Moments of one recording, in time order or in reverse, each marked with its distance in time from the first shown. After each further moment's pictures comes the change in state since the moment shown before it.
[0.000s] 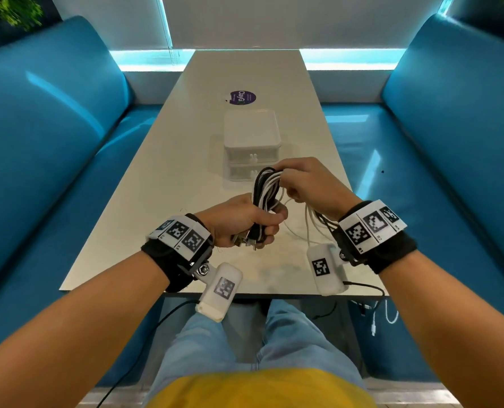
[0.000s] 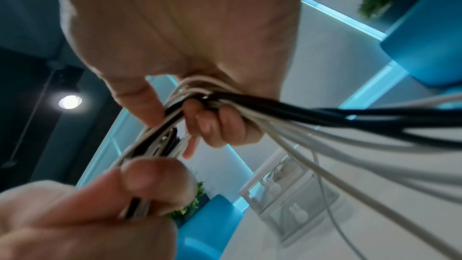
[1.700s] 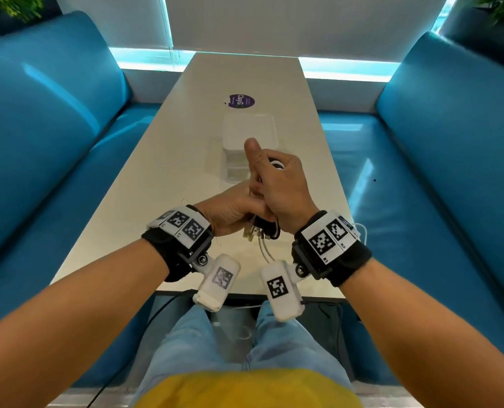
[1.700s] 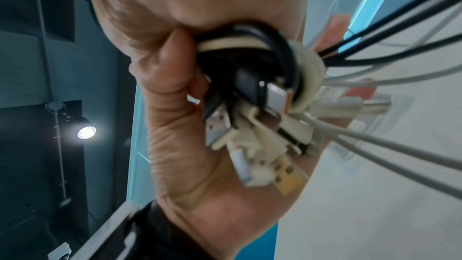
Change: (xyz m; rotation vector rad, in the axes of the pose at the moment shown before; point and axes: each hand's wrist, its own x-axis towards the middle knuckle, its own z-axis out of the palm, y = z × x) left_hand 0.001 0.012 0.001 -0.133 -0.021 0.282; right_hand -0.003 -0.030 0.052 0.485 0.268 -0.175
